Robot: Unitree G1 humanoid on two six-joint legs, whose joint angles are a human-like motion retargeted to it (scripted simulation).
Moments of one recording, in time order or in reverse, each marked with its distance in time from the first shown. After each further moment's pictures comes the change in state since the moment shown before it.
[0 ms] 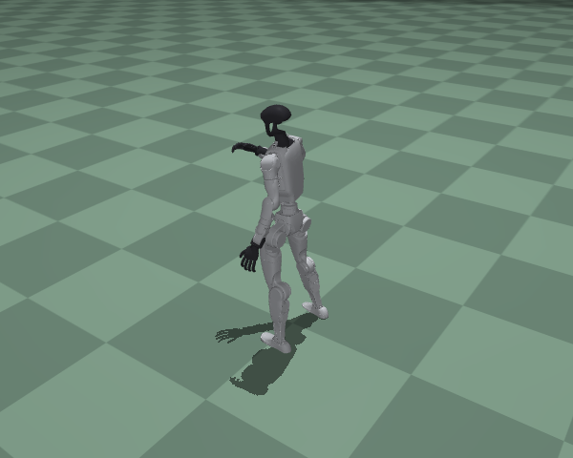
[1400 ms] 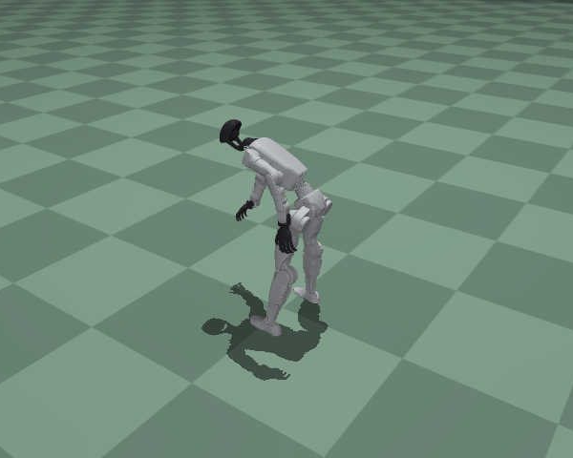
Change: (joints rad) left arm 0.050 0.105 -0.261 -0.421 -0.295 -0.166 -0.018; right arm -0.980 0.235 0.486 1.762 -0.090 0.218 -0.241; waist 0.031 0.120 0.425; left_leg -0.810 0.112 -0.095 0.000 0.275 -0.090; right_leg -0.688 0.109 -0.134 -0.114 0.252 -0.030
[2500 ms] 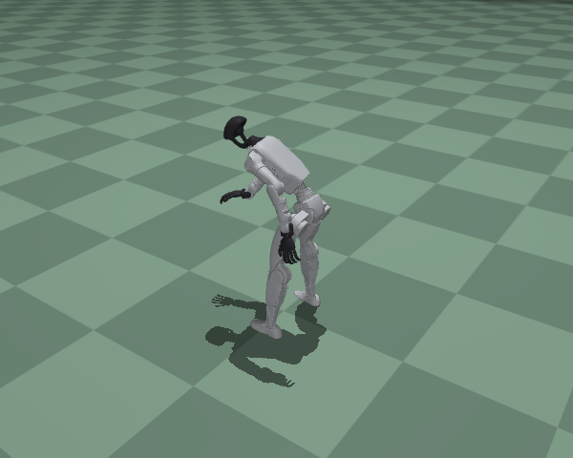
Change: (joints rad) left arm -0.027 -0.066 0.151 0.282 0.043 0.040 0.039; right arm 0.108 0.006 -0.008 -0.560 -0.282 0.059 -0.276; waist -0.097 -0.117 -0.020; left_leg 0.004 -0.048 0.027 0.244 -0.106 0.045; right_leg 0.019 -0.057 0.027 0.195 -0.067 0.019
